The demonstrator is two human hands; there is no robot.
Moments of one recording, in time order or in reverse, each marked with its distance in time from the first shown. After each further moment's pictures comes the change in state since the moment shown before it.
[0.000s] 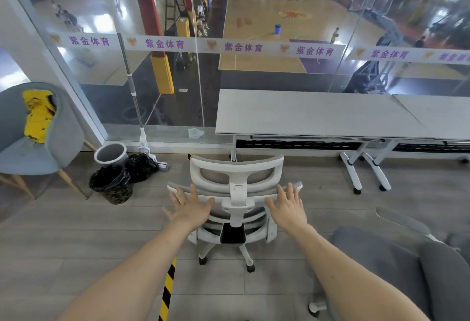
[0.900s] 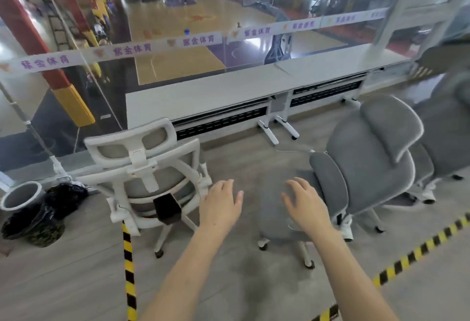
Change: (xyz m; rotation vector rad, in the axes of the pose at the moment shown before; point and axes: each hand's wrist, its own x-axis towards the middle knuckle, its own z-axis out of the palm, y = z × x) left_hand -0.331 0.191 0.184 0.139 0.211 0.717; right_hand -0.364 0.253 -0.080 0.058 0.510 0.163
